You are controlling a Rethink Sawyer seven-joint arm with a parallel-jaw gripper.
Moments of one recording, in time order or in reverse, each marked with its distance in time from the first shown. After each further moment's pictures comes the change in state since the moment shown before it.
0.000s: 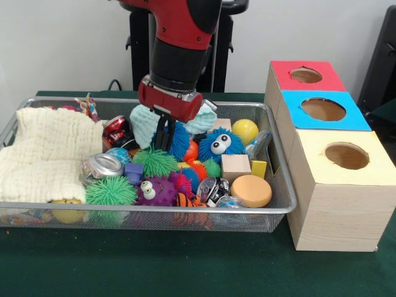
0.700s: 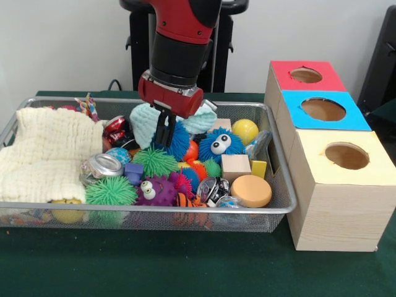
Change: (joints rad) arm 0.001 -0.013 0.000 0.005 0.000 0.012 0.000
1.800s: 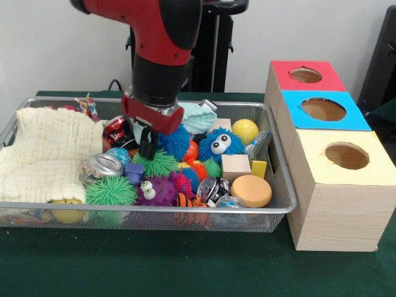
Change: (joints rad) arm -0.069 0.081 0.022 -0.101 -0.013 0.097 0.000
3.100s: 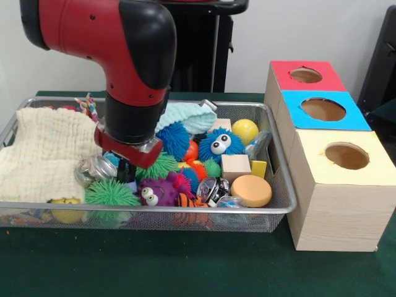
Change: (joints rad) arm -0.061 0.113 0.087 -0.320 -0.151 0.311 -0.051
